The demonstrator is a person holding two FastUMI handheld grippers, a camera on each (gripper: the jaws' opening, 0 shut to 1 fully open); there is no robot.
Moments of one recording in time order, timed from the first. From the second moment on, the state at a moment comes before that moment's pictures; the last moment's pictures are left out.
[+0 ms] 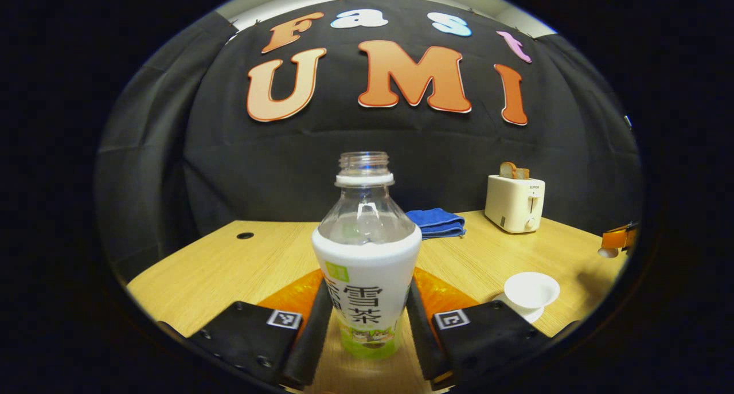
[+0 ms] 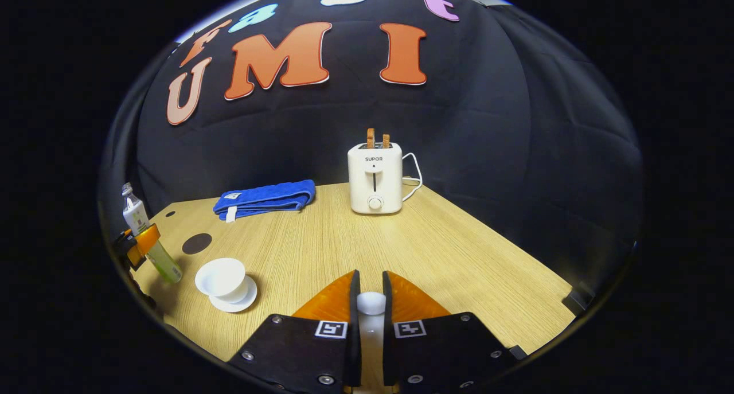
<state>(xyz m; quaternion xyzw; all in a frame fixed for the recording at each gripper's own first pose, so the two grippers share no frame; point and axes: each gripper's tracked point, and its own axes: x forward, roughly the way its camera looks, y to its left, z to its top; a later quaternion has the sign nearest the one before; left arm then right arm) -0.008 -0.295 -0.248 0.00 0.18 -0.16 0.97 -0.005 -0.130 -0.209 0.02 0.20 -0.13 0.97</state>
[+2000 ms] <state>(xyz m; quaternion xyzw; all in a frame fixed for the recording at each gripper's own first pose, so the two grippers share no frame) -0.014 -0.397 -0.225 0.66 -0.02 -0.36 0.66 -0.041 -0.165 -0.211 0.05 0.20 -0.15 0.97</state>
